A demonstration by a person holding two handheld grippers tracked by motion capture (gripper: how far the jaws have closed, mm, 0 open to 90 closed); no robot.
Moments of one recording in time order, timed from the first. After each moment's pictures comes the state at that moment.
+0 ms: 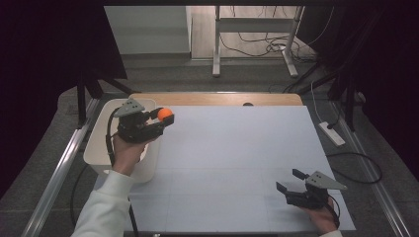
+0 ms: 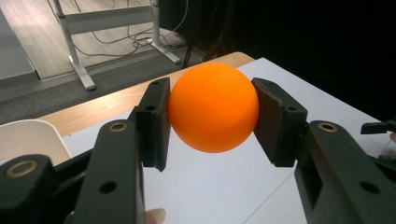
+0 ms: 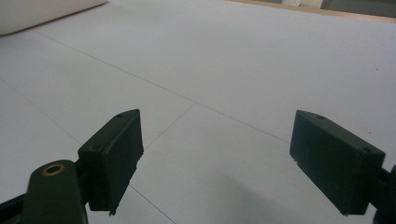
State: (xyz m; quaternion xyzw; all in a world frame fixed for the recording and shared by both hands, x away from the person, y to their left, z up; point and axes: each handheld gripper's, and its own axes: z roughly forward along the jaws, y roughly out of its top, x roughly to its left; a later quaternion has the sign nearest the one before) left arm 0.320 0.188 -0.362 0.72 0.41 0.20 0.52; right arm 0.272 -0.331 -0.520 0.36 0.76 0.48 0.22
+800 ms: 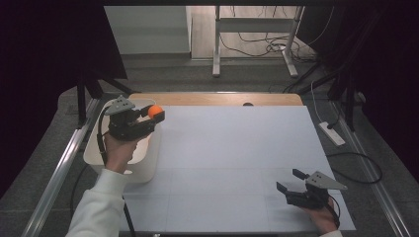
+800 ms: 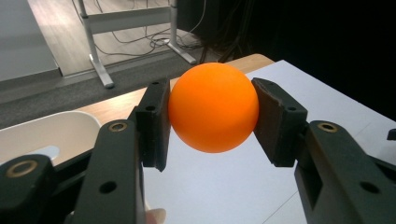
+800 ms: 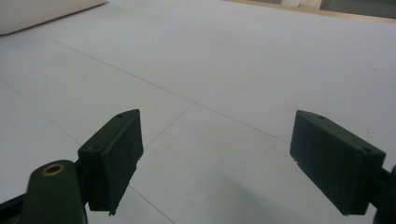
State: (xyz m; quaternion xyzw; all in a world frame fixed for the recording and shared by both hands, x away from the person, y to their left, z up) left arm 0.322 0.209 -0.362 0.71 0.43 0.22 0.51; right arm 0.272 -0.331 -0.520 0.37 0.76 0.49 0.22
